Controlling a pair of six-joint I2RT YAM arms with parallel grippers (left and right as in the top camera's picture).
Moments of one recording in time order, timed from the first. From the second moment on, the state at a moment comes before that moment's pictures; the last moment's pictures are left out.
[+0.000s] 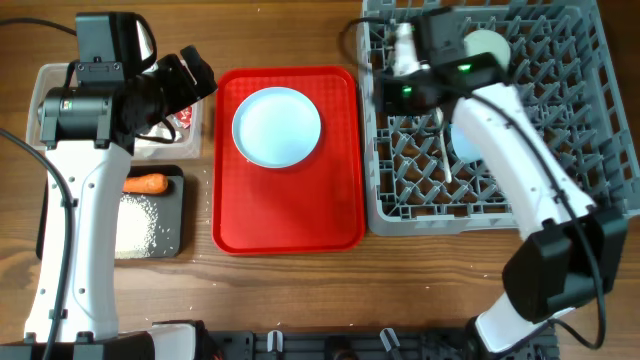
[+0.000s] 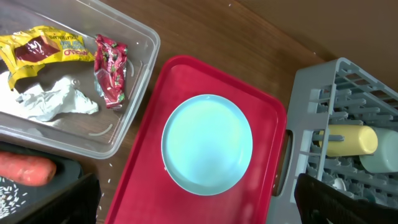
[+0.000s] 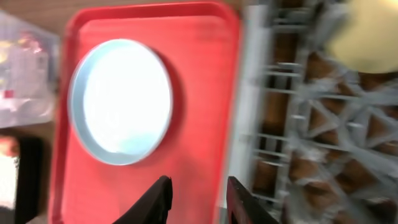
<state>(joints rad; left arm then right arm) -0.01 1.49 1.59 -1.01 0.12 -0.49 0.34 1.80 1.59 -0.84 -0.23 0.29</state>
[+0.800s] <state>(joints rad) -0.01 1.49 1.59 -1.01 0.12 -0.49 0.66 2.12 1.59 -0.48 0.17 0.49</state>
